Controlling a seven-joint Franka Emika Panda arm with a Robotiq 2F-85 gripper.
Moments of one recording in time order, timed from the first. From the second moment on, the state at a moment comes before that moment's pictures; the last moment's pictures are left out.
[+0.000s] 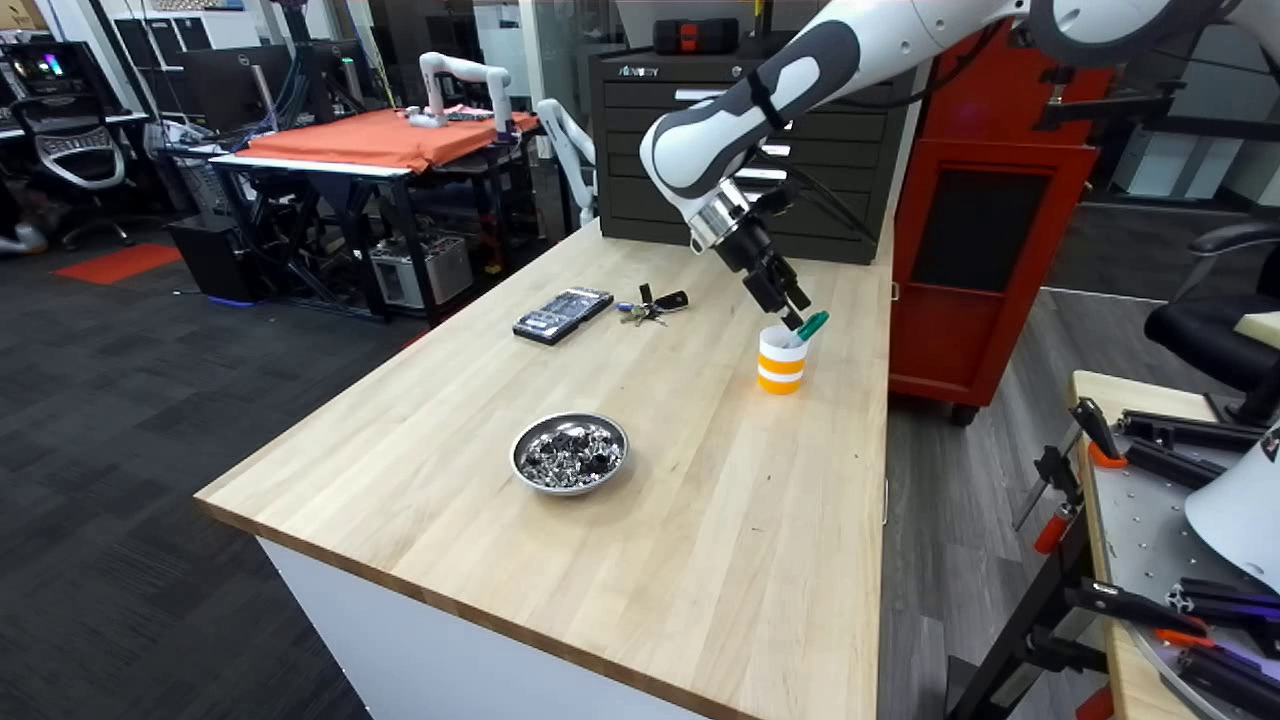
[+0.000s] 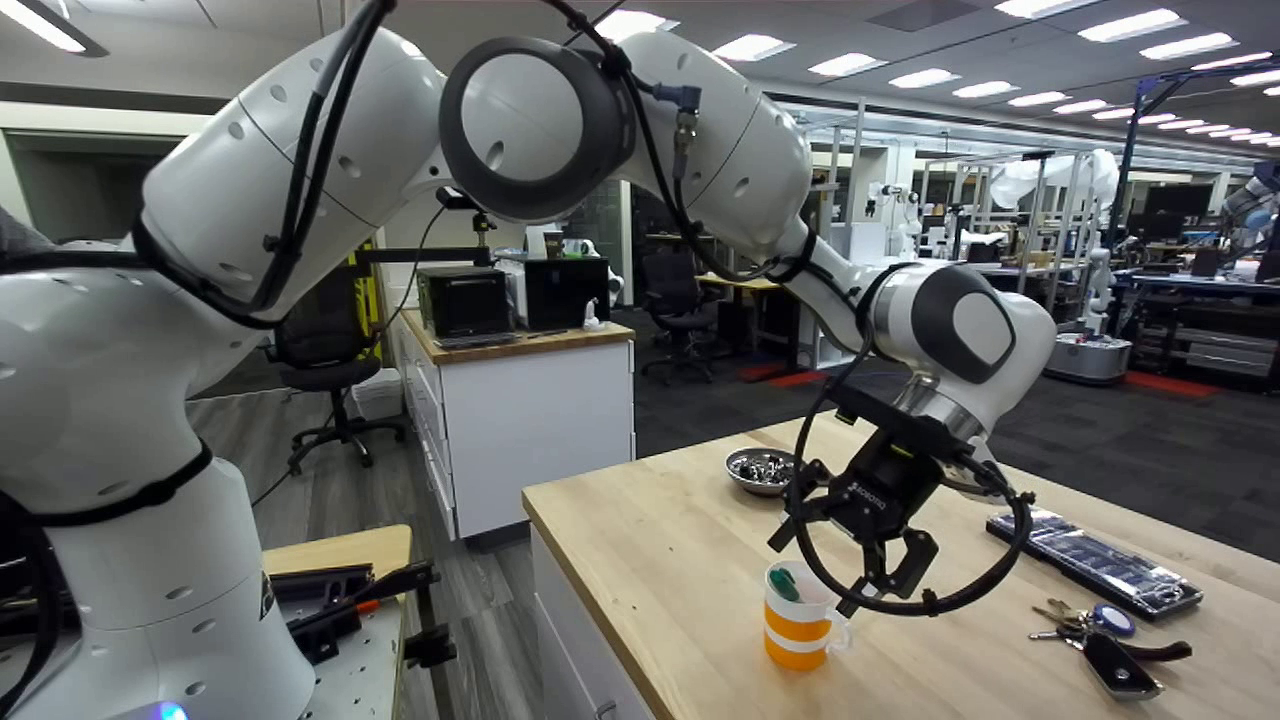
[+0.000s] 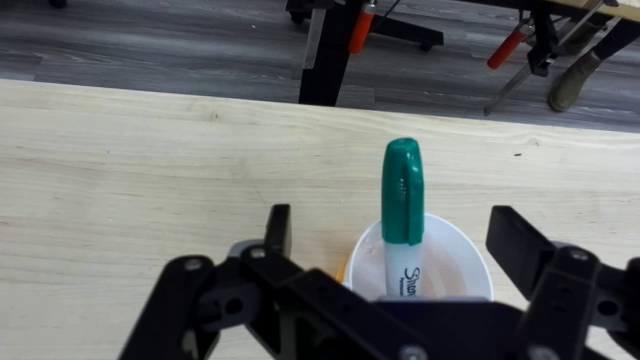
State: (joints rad) arm -0.14 0.90 -0.05 -1.26 -0.10 1.37 -0.35
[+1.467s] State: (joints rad) arm -0.15 0.91 -0.03 -1.29 -0.09 1.31 -0.36
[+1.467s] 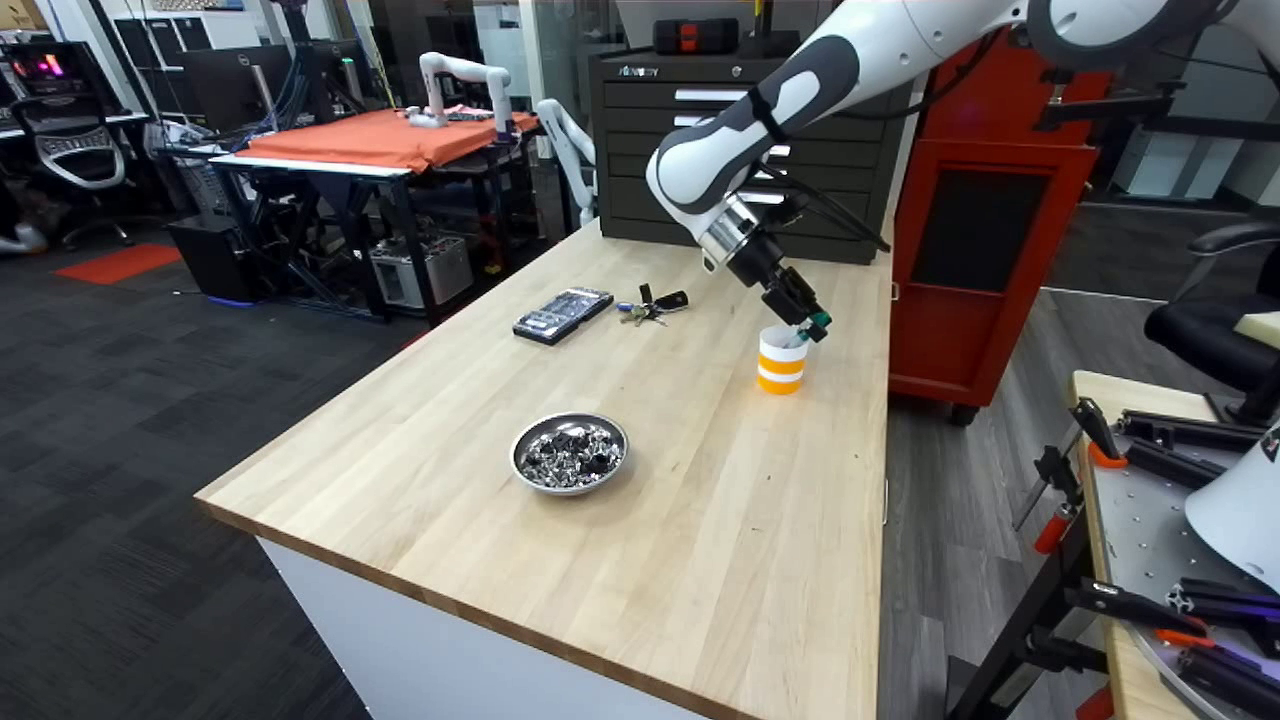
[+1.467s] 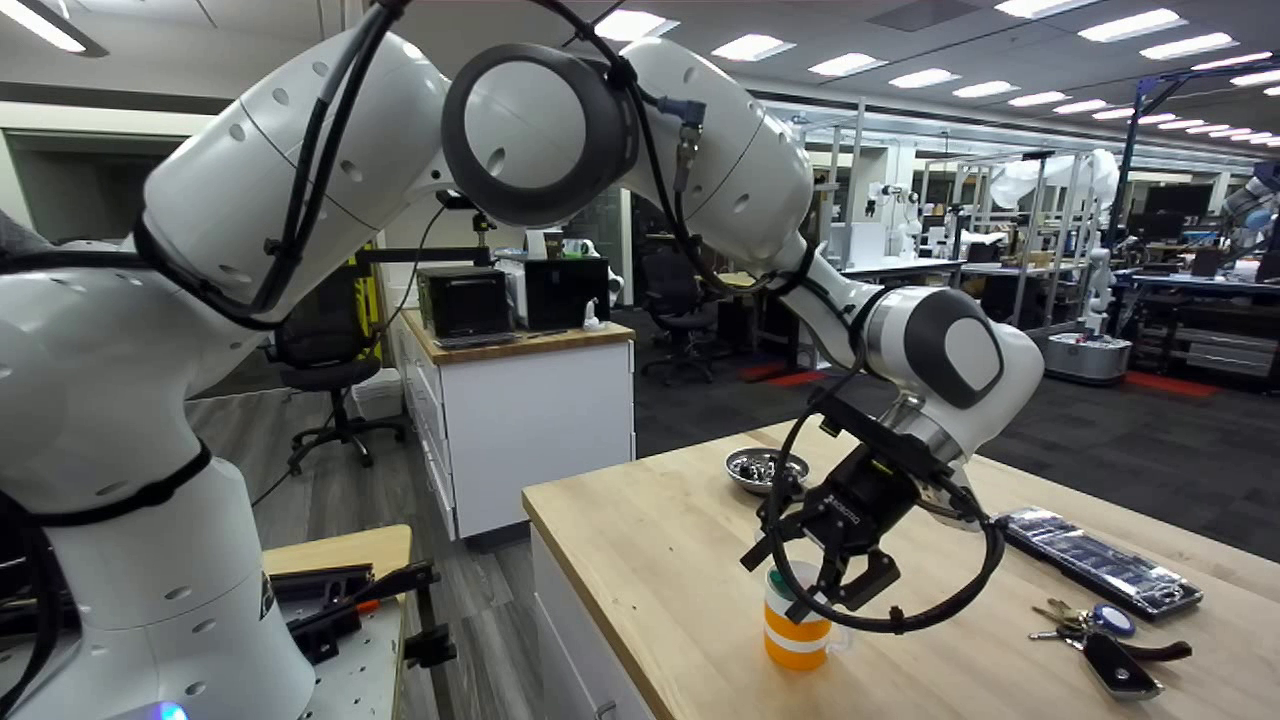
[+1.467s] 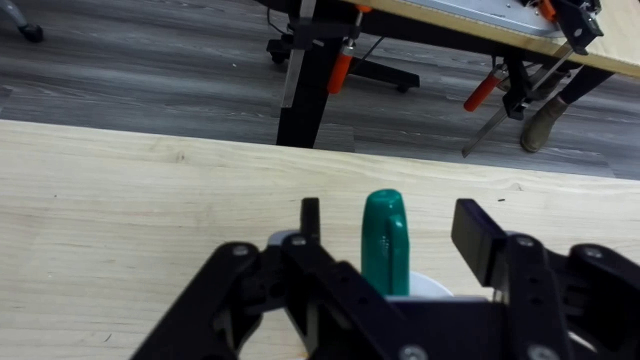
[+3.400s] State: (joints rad) arm -0.15 0.77 -0.03 -1.27 -0.18 1.29 -0.37
